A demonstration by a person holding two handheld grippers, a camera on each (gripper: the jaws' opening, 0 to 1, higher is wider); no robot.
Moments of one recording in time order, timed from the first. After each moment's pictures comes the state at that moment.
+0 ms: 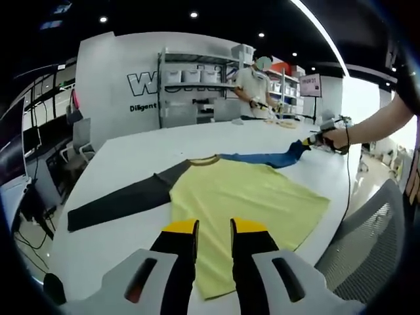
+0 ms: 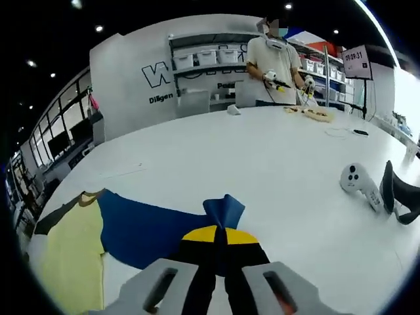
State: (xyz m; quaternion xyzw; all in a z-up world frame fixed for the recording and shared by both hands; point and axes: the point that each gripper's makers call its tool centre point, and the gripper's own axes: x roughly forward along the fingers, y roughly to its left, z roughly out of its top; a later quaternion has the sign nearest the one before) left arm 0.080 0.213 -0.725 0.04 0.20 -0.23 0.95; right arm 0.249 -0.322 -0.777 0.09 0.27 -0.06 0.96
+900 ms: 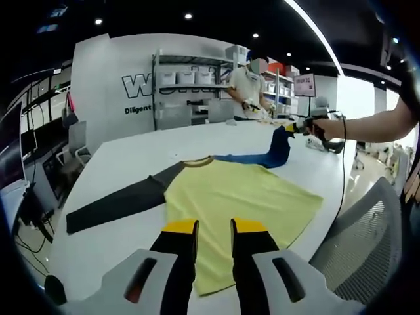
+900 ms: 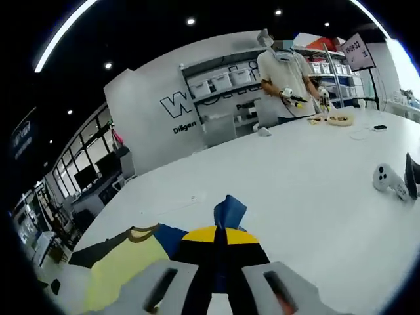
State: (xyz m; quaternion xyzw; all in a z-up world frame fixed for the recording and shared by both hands) left arm 0.069 0.208 -0.720 0.05 0.20 -0.24 0.95; right arm 0.263 -0.225 -0.705 0.17 0.18 0.01 0.97
